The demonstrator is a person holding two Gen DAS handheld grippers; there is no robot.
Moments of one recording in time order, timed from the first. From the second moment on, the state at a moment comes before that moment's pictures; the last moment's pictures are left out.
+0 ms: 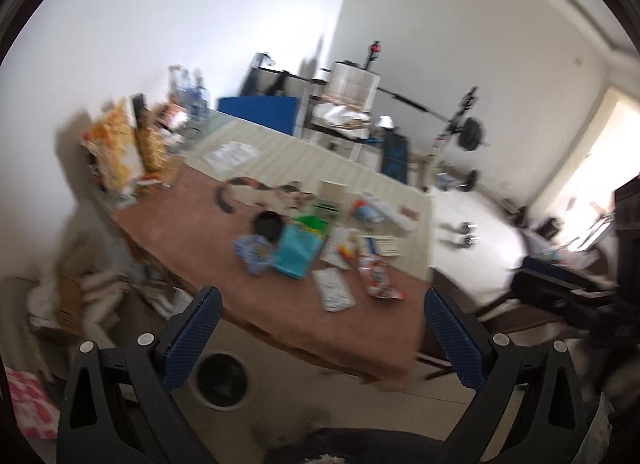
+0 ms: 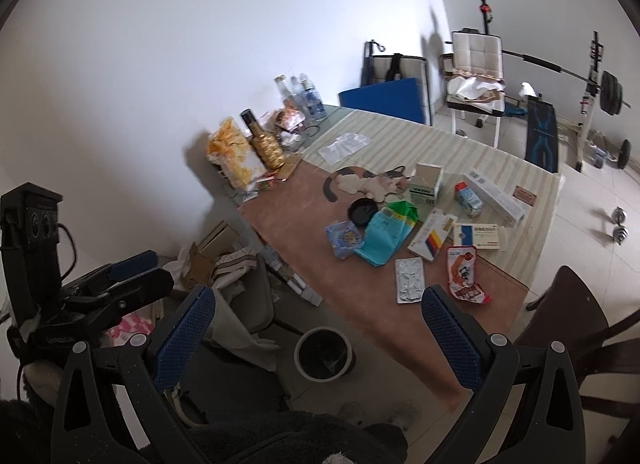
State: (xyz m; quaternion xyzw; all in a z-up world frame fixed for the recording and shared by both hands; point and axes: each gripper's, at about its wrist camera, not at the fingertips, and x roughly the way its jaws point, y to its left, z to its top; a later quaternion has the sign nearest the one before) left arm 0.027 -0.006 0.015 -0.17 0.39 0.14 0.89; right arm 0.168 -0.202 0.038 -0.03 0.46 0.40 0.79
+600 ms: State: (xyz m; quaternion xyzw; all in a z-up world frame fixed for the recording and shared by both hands) left arm 0.208 0.039 -0.210 -0.11 0.57 0.26 0.77; right arm 0.373 -0.199 -0.253 -0.07 0.65 0.15 0.75
